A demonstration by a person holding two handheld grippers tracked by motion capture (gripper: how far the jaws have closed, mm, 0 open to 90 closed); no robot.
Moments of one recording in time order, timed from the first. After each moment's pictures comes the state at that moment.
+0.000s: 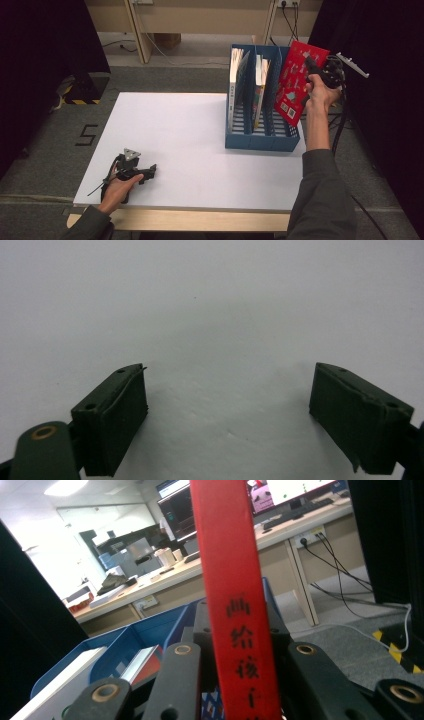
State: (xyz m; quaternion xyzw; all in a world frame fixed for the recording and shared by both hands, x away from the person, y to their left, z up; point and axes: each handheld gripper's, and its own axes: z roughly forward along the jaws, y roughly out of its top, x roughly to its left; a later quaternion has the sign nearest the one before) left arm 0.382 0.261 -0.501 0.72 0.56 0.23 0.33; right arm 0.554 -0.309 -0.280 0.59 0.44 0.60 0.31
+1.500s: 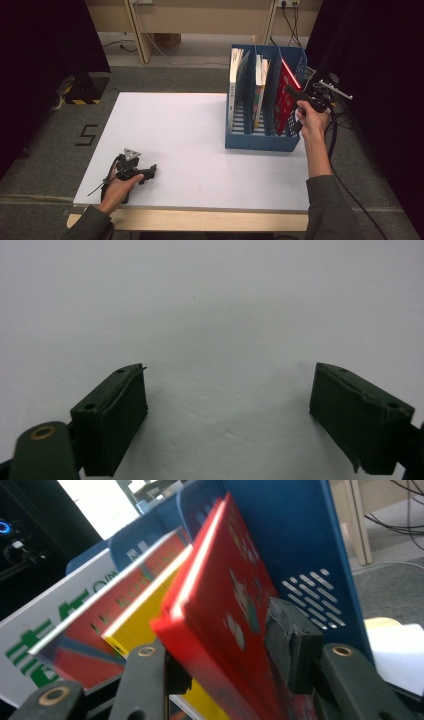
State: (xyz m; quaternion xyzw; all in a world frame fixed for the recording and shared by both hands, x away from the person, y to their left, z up) left arm 0.382 0.261 -0.502 0.72 0.56 0.23 0.33; right arm 0.530 -0.298 -0.351 0.58 0.53 0.59 0.19
